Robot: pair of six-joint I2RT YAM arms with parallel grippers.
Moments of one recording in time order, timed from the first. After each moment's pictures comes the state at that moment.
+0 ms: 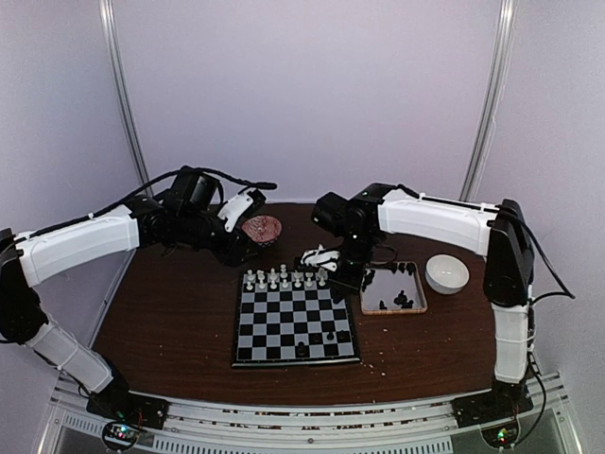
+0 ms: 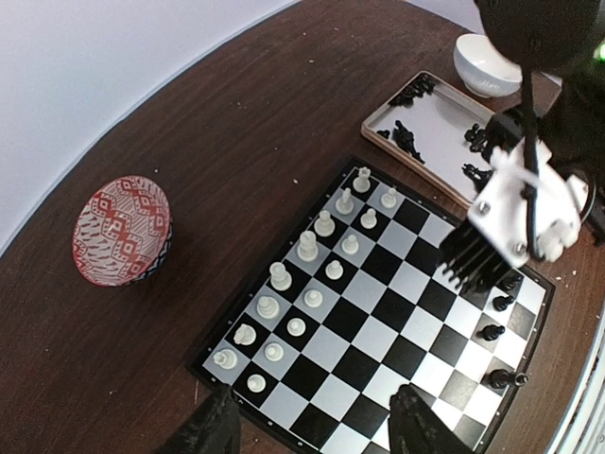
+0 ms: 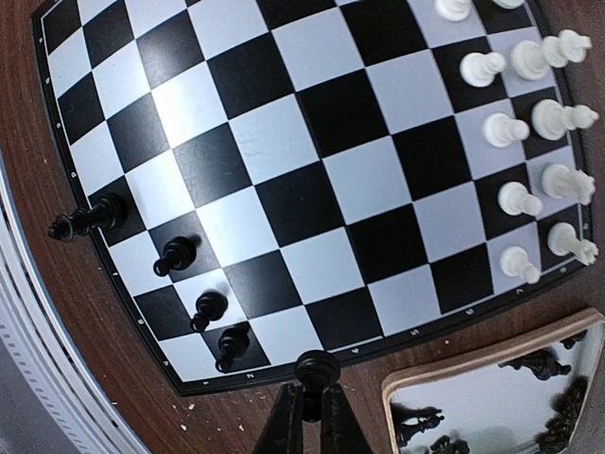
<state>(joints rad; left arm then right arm) -0.67 1.46 1.20 -0.47 0.18 0.15 0.83 2.05 1.81 -1.17 -0.14 -0.41</state>
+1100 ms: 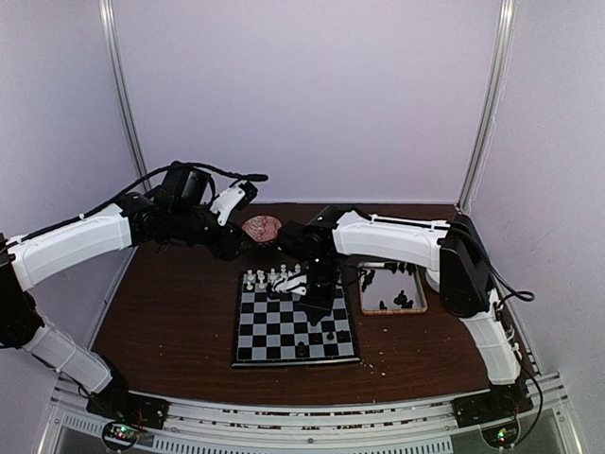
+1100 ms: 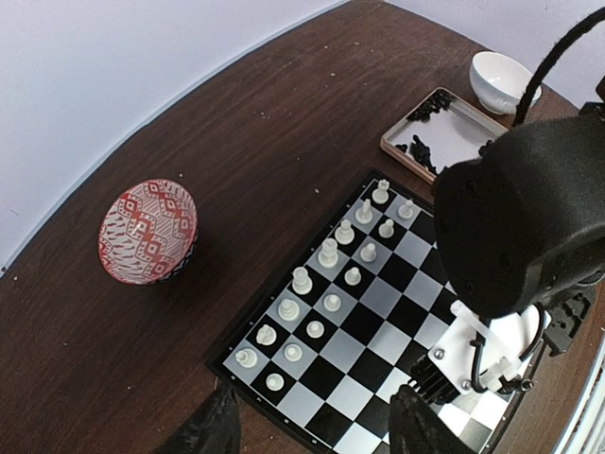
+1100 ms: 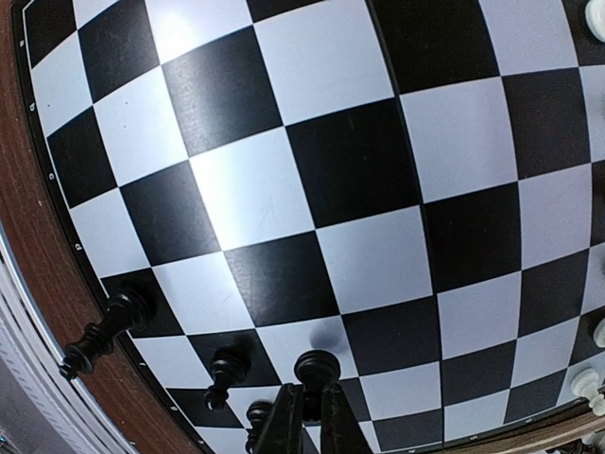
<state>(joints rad) -0.65 1.42 1.20 -0.47 0.16 0.14 0.95 2.30 2.04 -1.25 -0.15 -0.39</state>
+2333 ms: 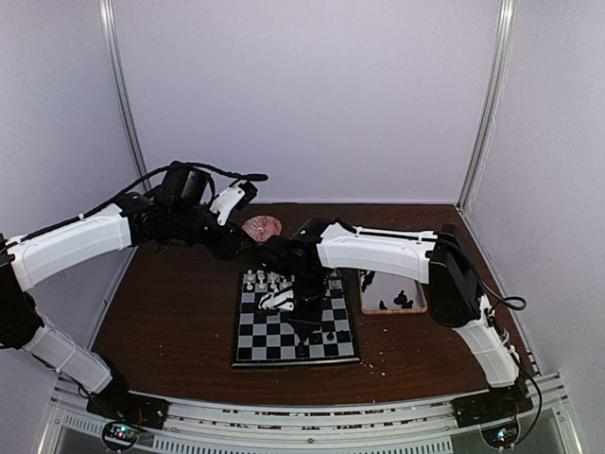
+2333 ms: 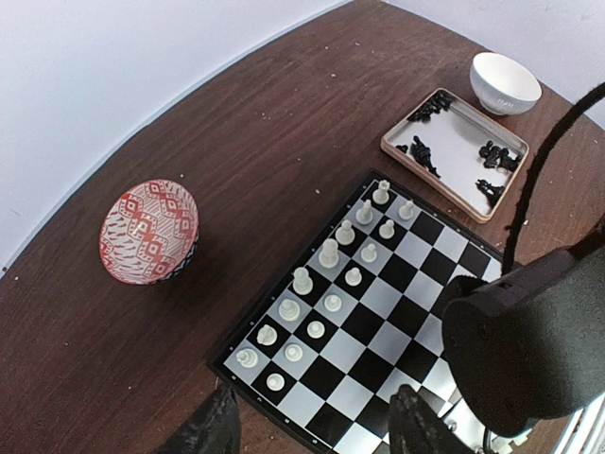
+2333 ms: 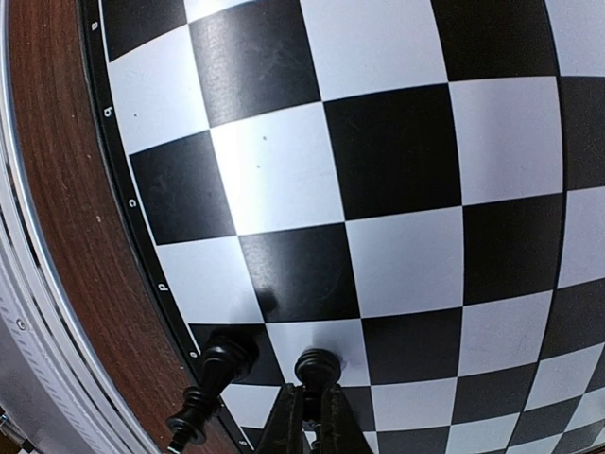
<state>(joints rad) -0.65 1.42 1.20 -0.47 0.16 0.14 1.03 2.36 2.11 -1.30 -0.20 -0.40</state>
